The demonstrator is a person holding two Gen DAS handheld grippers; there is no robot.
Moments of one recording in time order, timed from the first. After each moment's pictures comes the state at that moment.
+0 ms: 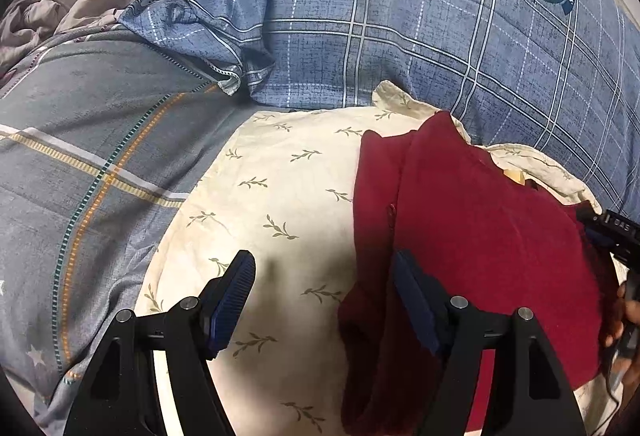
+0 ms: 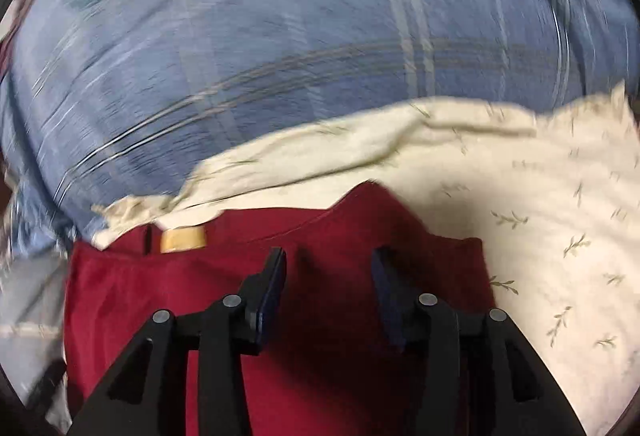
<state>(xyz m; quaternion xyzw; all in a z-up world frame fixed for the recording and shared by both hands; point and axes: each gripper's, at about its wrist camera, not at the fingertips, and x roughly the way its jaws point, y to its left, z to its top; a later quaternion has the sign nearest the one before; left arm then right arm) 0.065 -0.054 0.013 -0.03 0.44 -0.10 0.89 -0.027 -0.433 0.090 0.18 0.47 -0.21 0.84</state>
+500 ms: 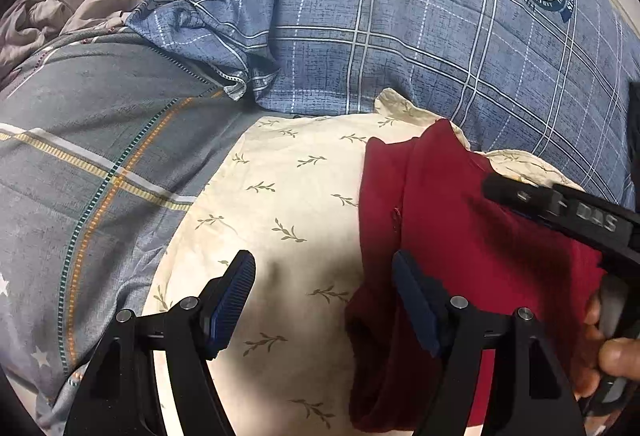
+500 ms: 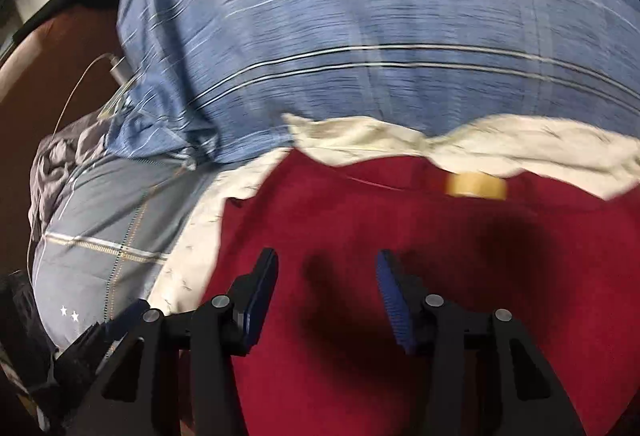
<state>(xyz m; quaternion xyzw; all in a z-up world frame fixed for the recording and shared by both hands) 0.061 -0.045 0.018 -0.03 0.44 -0.11 0.89 0.049 -0.264 0.077 0.15 0.50 -0.01 0.85</state>
